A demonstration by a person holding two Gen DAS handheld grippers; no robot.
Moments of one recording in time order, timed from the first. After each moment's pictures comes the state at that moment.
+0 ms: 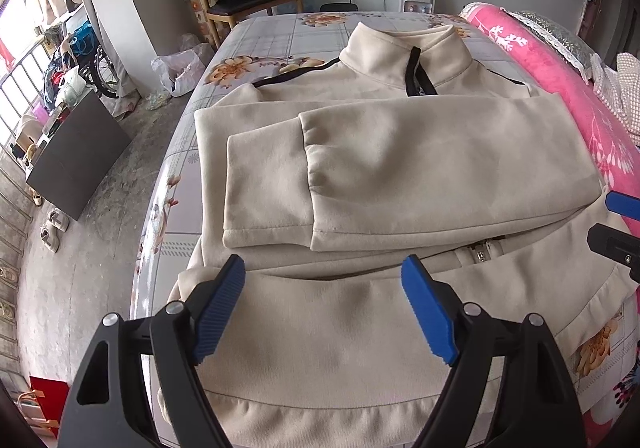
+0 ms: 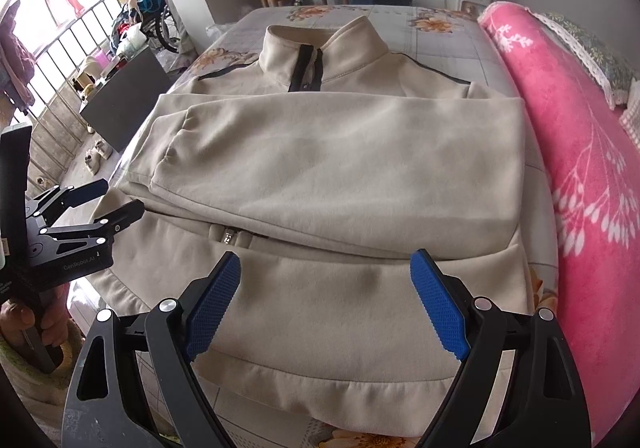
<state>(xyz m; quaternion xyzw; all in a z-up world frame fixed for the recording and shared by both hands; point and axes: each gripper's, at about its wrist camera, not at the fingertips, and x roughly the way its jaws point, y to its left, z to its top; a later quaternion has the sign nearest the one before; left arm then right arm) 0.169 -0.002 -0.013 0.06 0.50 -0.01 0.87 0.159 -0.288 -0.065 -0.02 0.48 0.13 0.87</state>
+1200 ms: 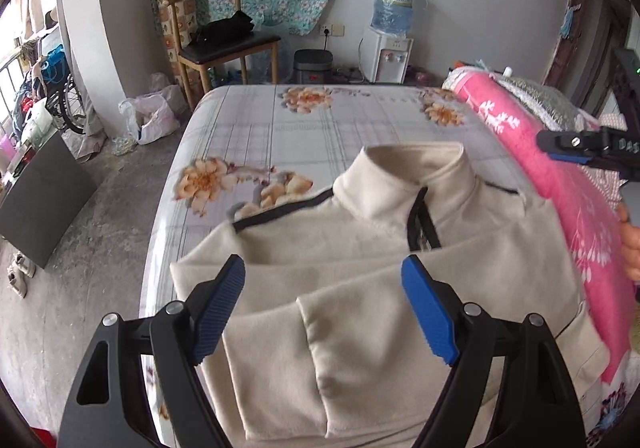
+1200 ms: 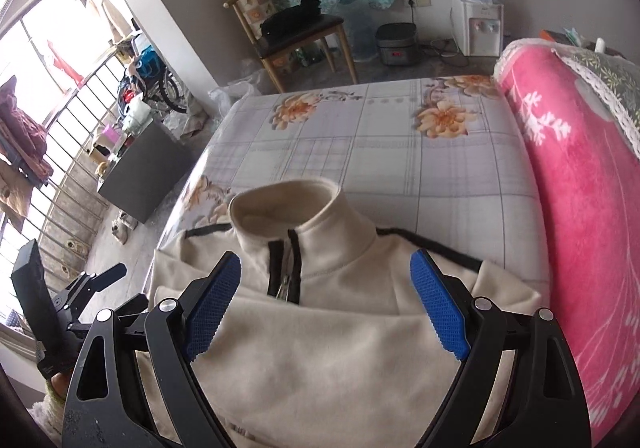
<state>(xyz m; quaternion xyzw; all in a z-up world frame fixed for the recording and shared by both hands) 0.303 0.015 0.049 0.01 0.43 -0.09 0.90 0.363 -0.317 0.013 0.07 0.45 0.17 0.88</state>
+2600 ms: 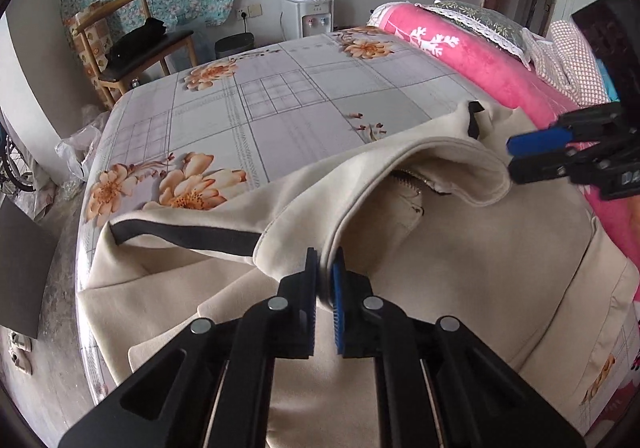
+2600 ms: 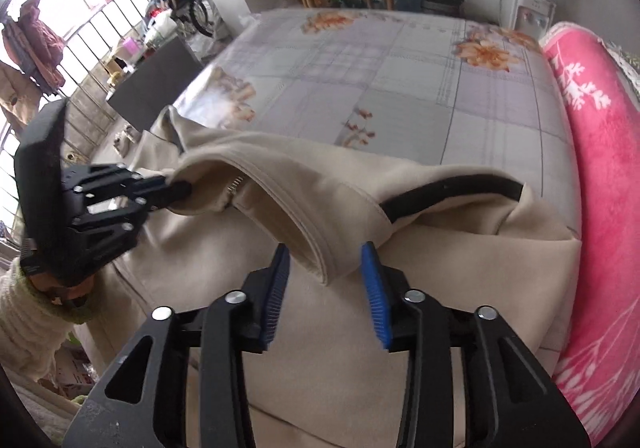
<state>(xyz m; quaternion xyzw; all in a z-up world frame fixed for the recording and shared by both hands) 0.299 -0.044 -0.025 0.11 0.46 -0.20 0.86 0.306 -0.308 -0.049 -0.03 0.48 0.24 0.84</state>
